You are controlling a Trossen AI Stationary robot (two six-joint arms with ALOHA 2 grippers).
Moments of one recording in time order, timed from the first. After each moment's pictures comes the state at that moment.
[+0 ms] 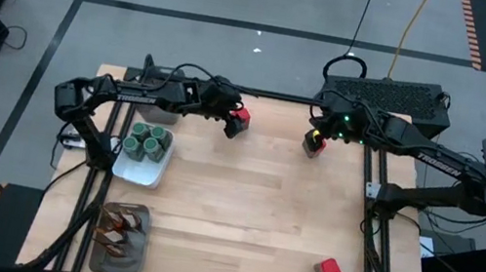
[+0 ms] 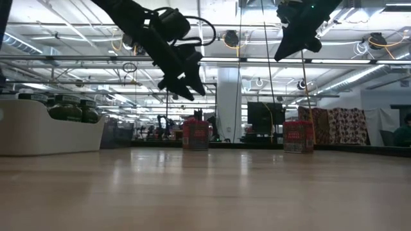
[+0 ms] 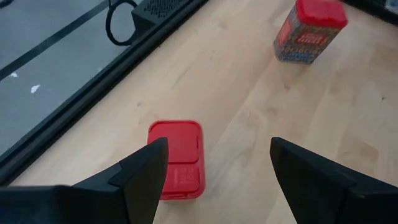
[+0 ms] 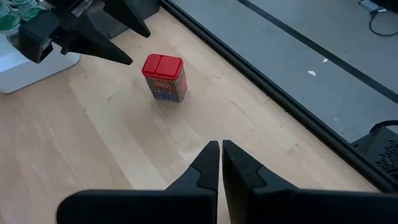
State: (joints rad) left arm 0.41 1.63 1.14 -0.22 -0.04 -0.18; right arm -0.38 1.12 1.10 -0.71 0.19 0.29
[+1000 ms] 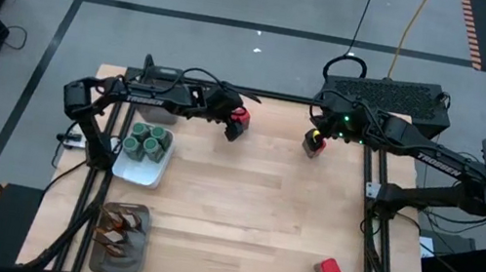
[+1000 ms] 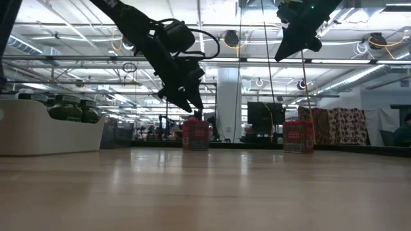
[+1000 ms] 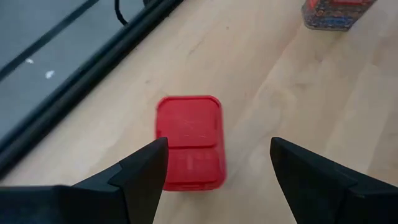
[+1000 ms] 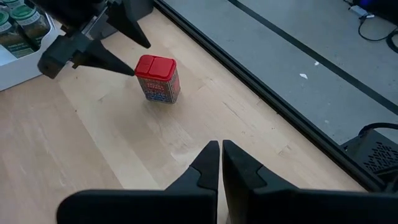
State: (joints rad) left arm 0.41 1.71 1.14 -0.23 -0.08 -0.15; right arm -0.38 1.12 1.10 -0.71 0.22 0.27
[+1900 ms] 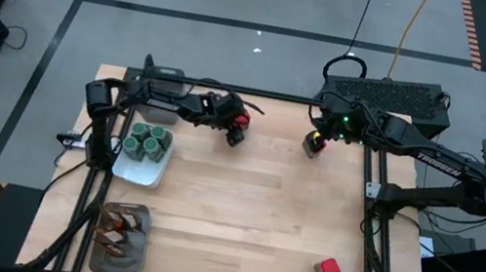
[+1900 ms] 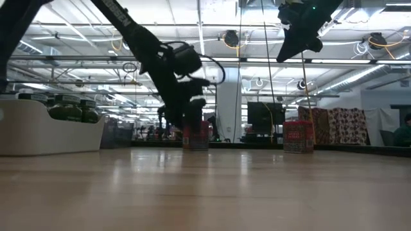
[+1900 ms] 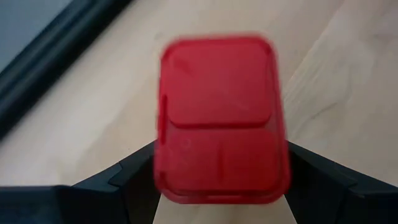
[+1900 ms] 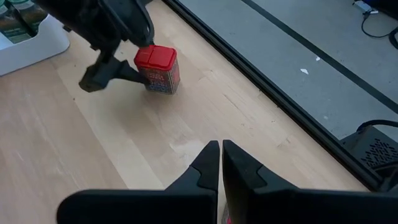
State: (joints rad) left arm 0.41 1.87 1.13 -0.19 -0.17 -0.13; right arm -0.38 1.12 1.10 -0.74 0.21 0.25
